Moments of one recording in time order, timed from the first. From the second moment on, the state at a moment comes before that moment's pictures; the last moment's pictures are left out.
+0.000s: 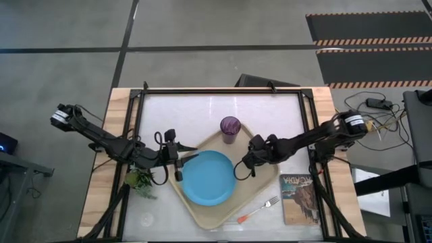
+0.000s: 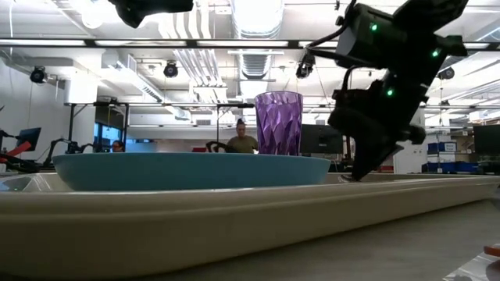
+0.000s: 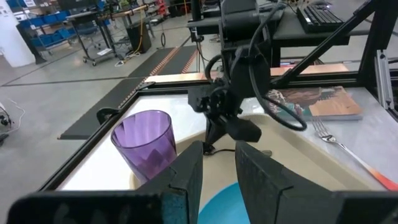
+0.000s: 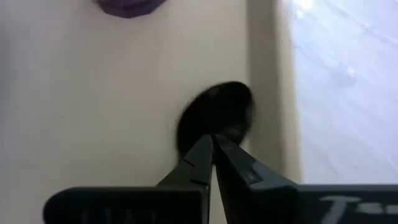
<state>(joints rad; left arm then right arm) -0.45 1.09 0.71 0.15 -0.69 -0.04 0.16 1.62 0.79 -0.46 0.47 0.98</state>
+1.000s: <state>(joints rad) -0.45 1.09 0.71 0.14 -0.69 -0.04 0.17 1.73 0.81 -0.27 0.46 0.83</state>
